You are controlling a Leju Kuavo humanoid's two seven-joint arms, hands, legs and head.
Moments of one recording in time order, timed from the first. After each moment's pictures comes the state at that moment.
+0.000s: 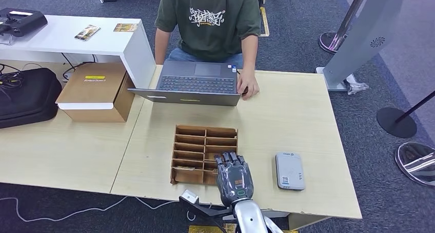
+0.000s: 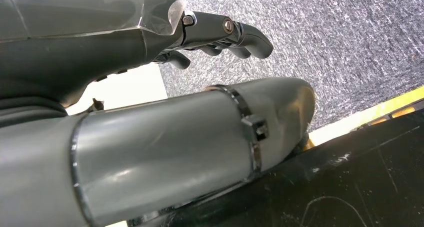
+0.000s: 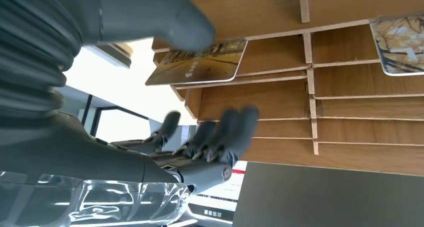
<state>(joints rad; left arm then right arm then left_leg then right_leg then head) -0.18 -0.15 -1.54 -0.15 0.91 0.21 0.27 -0.06 0.04 0.69 -1.33 1.57 -0.12 0.41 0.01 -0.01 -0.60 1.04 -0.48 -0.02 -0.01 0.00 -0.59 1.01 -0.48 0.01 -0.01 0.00</state>
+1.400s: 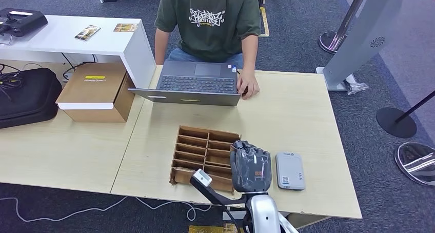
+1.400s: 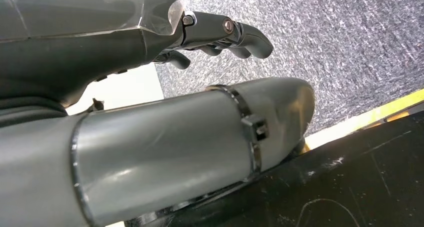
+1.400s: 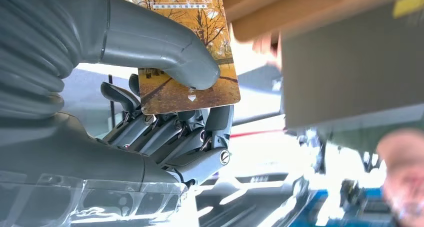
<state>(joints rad) -0.18 -0.15 -1.54 -0.15 0.89 0.22 0.26 -0.07 -0.03 0.69 -1.50 1.57 -0.31 0.56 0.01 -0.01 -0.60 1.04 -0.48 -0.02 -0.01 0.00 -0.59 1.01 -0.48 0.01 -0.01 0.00</state>
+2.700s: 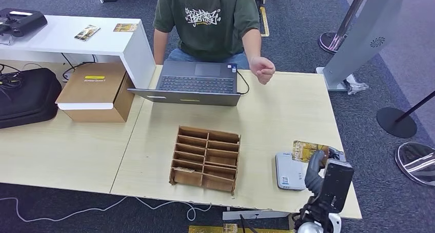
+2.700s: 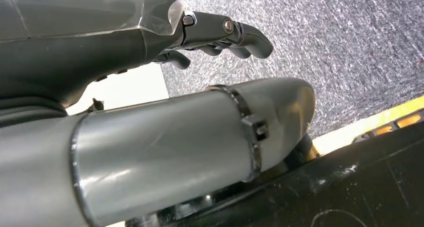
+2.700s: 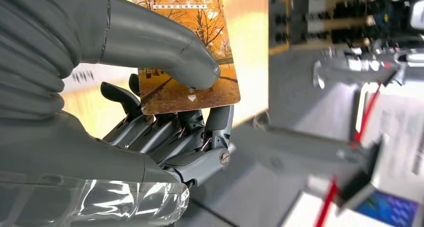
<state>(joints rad) -0.18 -0.15 -1.54 -0.15 0.88 0.23 0.29 0.18 0.24 0.03 -1.71 0.46 -0.56 -0.16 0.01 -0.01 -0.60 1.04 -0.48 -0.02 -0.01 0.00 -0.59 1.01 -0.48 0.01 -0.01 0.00</state>
